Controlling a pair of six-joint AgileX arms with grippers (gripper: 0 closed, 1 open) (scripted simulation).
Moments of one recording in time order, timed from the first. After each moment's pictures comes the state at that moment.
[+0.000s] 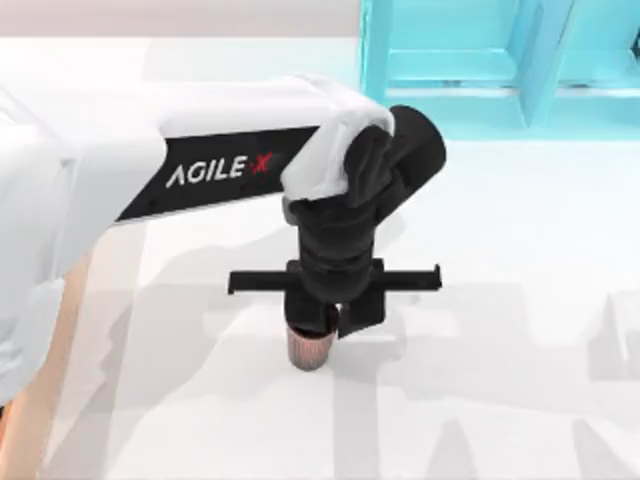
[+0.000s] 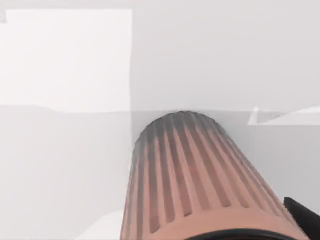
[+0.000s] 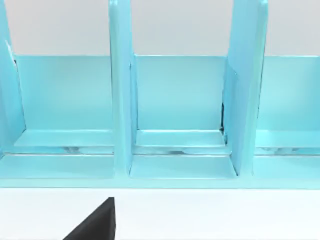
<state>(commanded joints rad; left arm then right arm) -0.79 2.12 1.56 -1.02 0.00 -0.76 0.00 0.00 0.00 0.00 0.00 0.00</state>
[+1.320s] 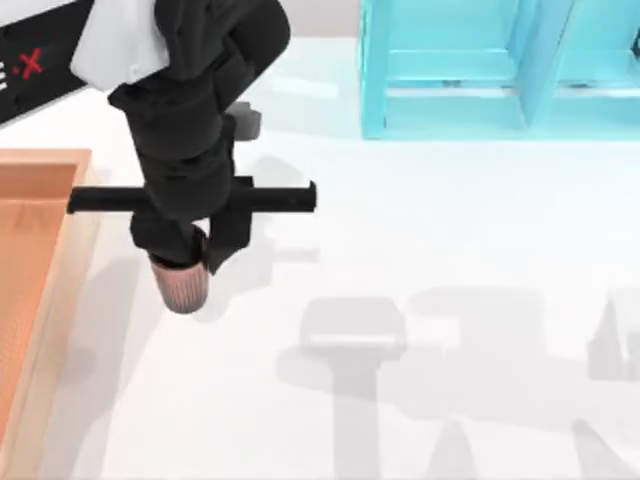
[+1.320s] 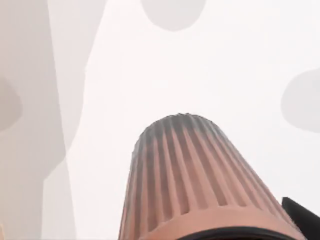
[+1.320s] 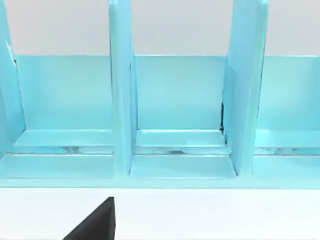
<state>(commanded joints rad) -0.57 1.82 1.55 -1.30 0.00 -0.54 0.00 0.00 0.00 0.00 0.00 0.00</state>
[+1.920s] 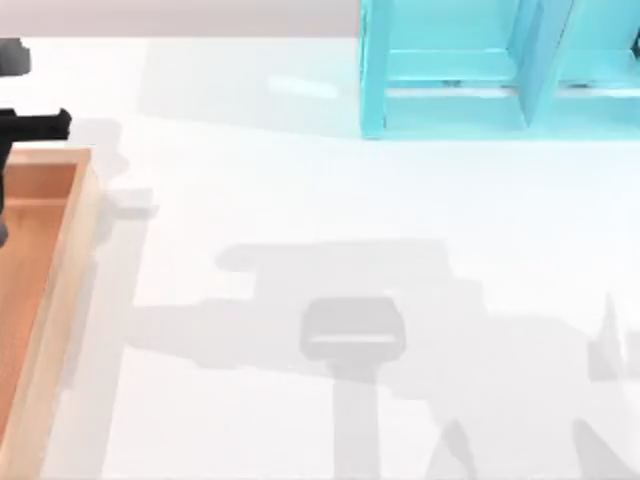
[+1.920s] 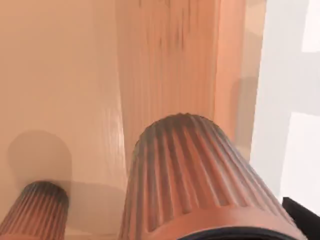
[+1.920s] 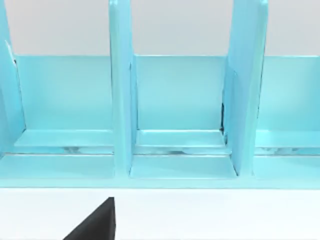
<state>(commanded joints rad) -0.01 1.80 1.64 -1.41 0.05 0.01 0.00 0.00 0.00 0.00 0.00 0.00</state>
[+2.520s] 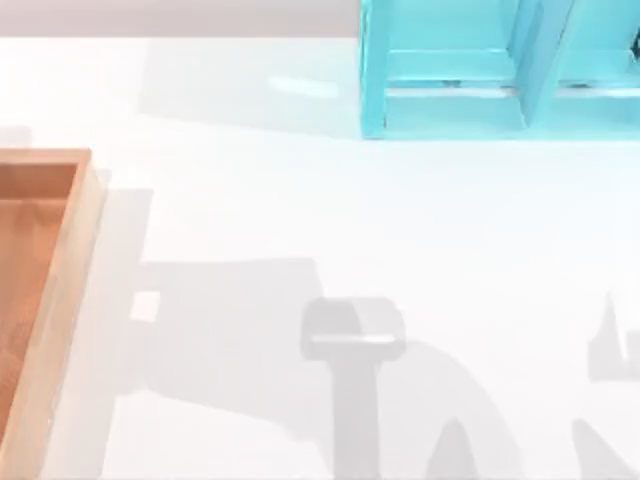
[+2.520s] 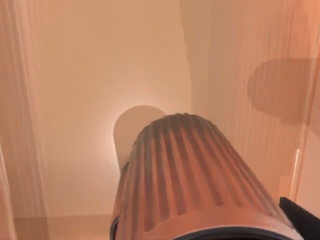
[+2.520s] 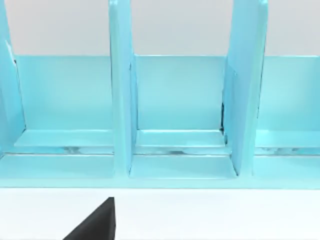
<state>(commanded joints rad) 0.24 1.78 1.66 -1.46 0.06 0.27 0.00 0.00 0.00 0.00 0.00 0.00</state>
